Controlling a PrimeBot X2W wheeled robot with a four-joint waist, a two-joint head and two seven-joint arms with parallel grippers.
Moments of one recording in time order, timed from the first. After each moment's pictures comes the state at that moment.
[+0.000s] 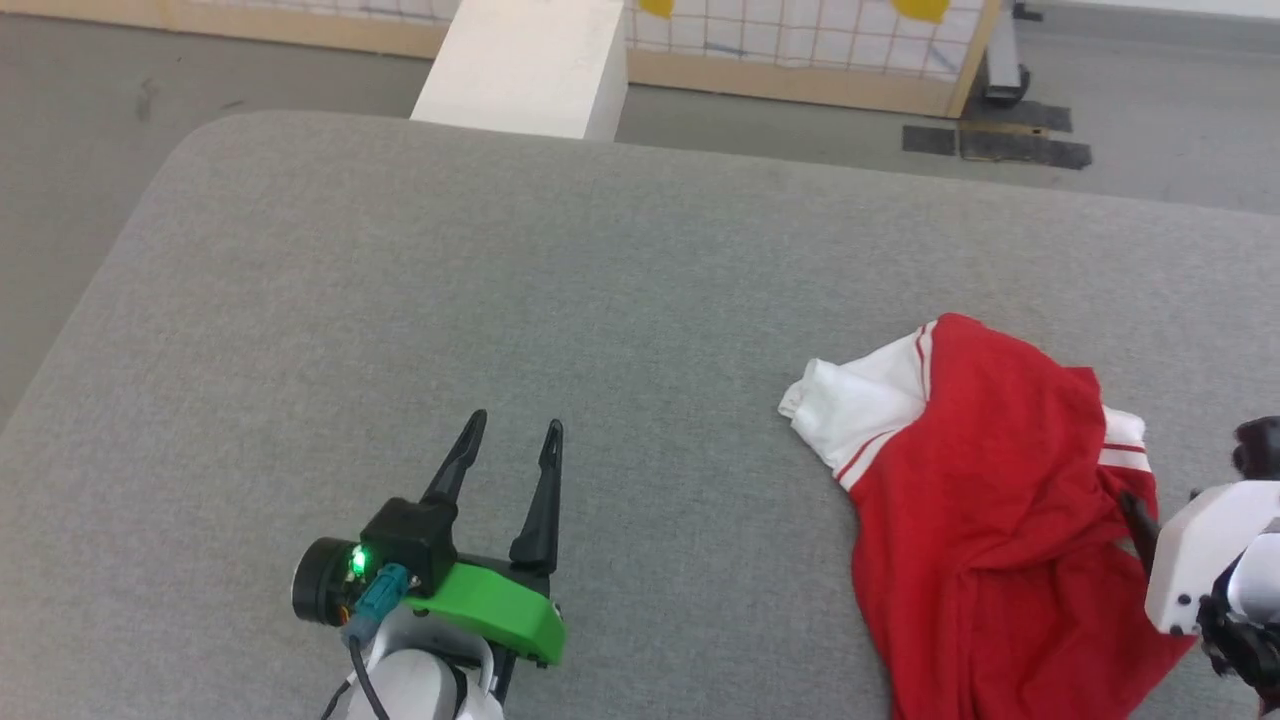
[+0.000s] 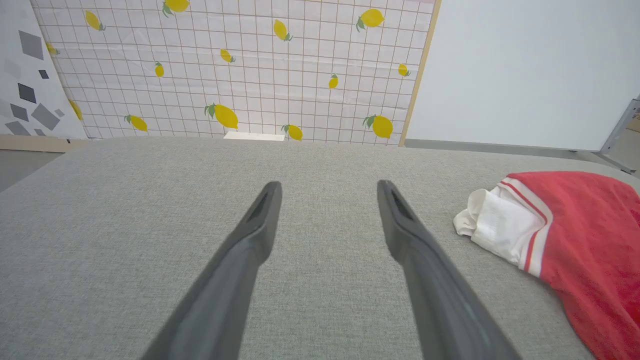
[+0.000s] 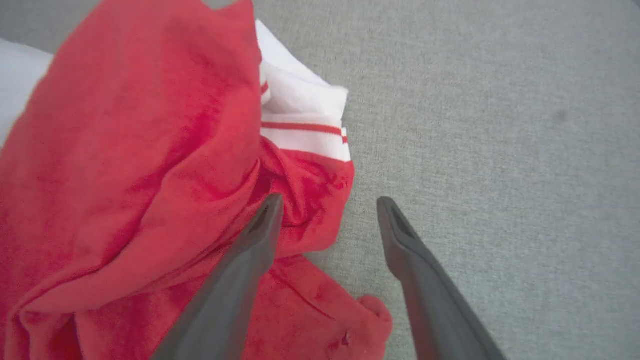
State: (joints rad) left arm -0.12 0.05 -0.24 0.17 -0.17 -0.04 -0.26; right arm -0.16 -0.27 -0.18 0.26 0.21 0.13 0.54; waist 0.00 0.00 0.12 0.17
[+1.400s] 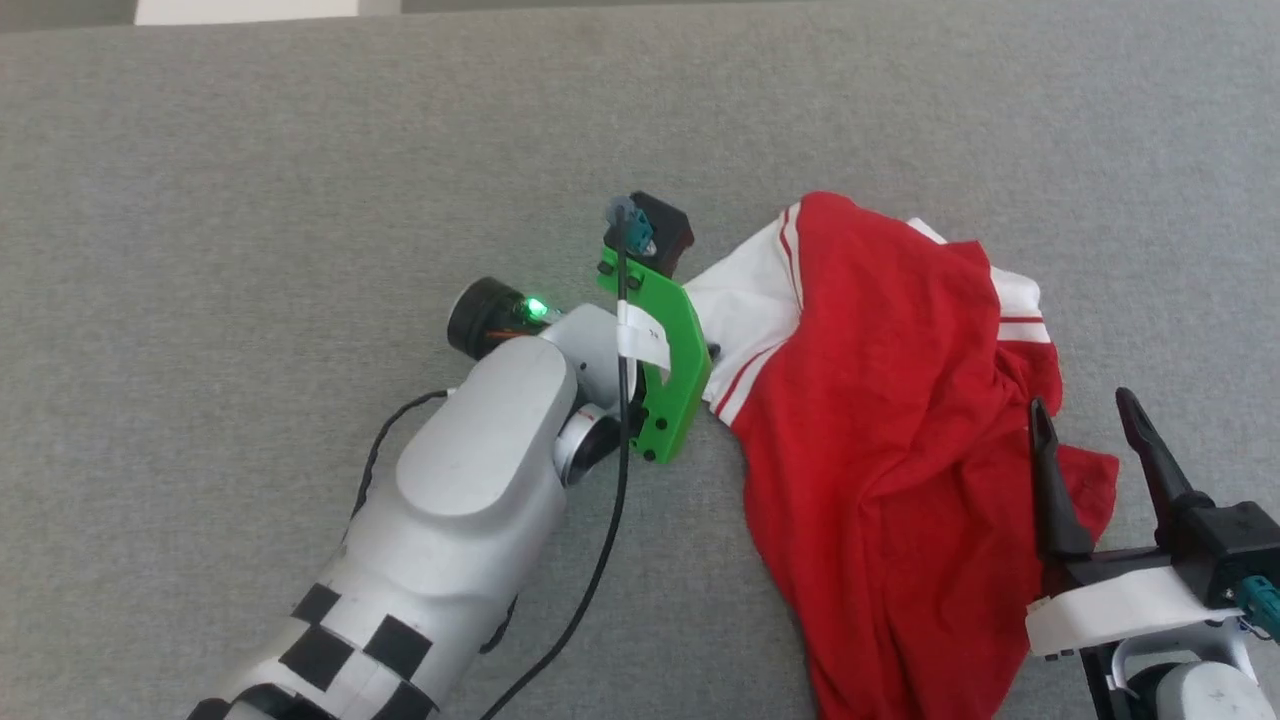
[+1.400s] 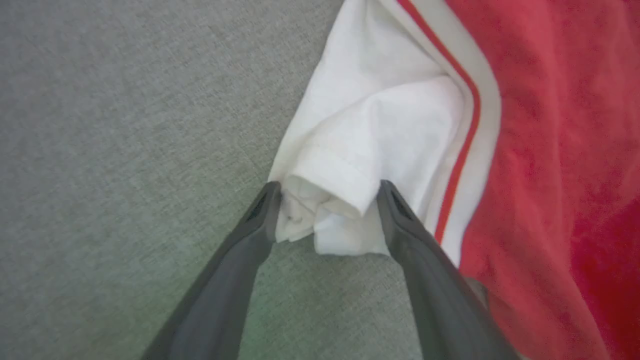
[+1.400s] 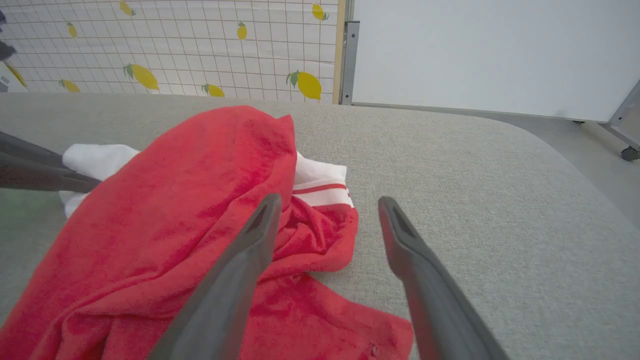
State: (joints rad) left arm -0.82 0.05 -0.64 0.60 -0.49 -0.12 0.57; right arm 0.00 -0.05 -0.10 -0.01 0.01 0.13 -0.20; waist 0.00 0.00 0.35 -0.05
